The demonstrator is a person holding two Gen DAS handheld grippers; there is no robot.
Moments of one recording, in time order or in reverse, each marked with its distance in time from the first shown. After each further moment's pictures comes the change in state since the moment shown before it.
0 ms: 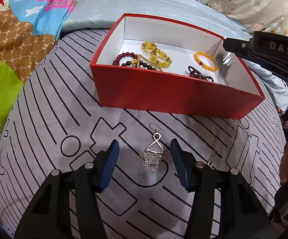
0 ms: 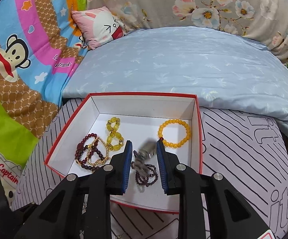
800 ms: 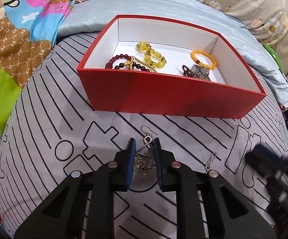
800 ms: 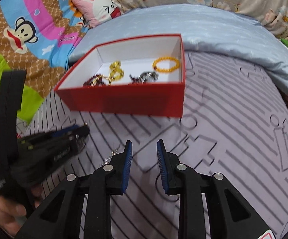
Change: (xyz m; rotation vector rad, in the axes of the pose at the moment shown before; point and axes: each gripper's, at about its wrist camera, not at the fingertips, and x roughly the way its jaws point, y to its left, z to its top) left arm 0.004 -0.009 0.000 0.035 -0.013 0.019; right arm -0.044 -0.010 -0.115 0.044 0.144 0.025
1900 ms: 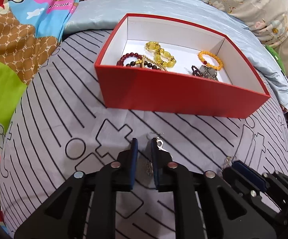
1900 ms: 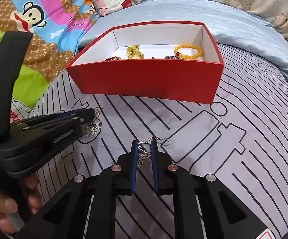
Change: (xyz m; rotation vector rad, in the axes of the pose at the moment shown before) left arm -0.001 0.012 0.000 -0.018 0.005 0.018; right arm 0.020 0.029 -0.011 -0.049 0.036 0.024
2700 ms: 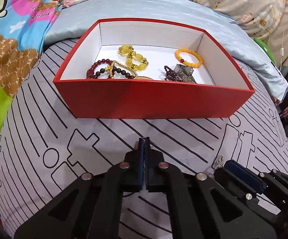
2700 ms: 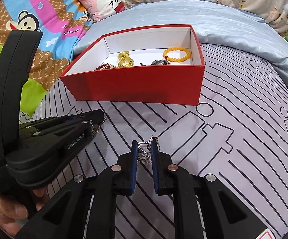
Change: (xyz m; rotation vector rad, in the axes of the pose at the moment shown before) left arm 0.001 -0.031 0.003 0.074 -0.007 -0.058; right arm -0.011 -0.015 0.002 0.042 -0.020 -0.010
